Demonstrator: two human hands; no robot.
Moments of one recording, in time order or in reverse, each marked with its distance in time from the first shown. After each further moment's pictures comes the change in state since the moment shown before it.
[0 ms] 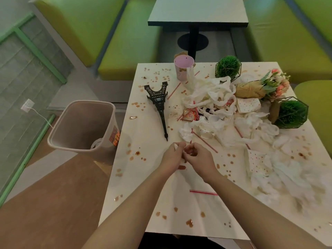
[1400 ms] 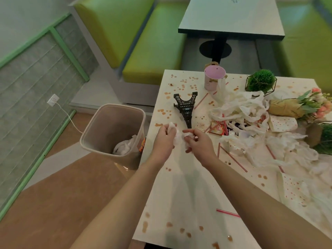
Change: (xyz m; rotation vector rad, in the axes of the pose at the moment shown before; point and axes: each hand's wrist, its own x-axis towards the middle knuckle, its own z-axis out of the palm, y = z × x) left_hand 0.007 0.057 -0.117 -0.081 0.242 0.255; right_hand 0.064 -0.077 0.077 0.076 -0.091 -0.075
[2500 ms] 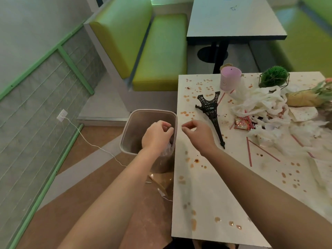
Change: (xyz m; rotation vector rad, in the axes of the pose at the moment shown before) left_hand 0.021 0.002 -0.161 0.717 0.116 0.177; right_hand -0.020 -0.068 0.129 -0.277 0.156 -0.126
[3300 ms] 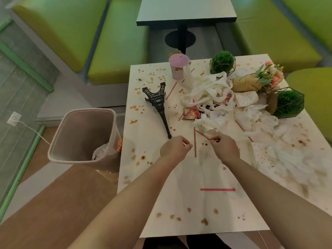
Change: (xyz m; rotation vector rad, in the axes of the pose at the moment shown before) left_hand -0.050 0.141 0.207 0.154 -0.455 0.046; right_hand -0.010 0.197 -0.198 -0.327 0.117 0.459
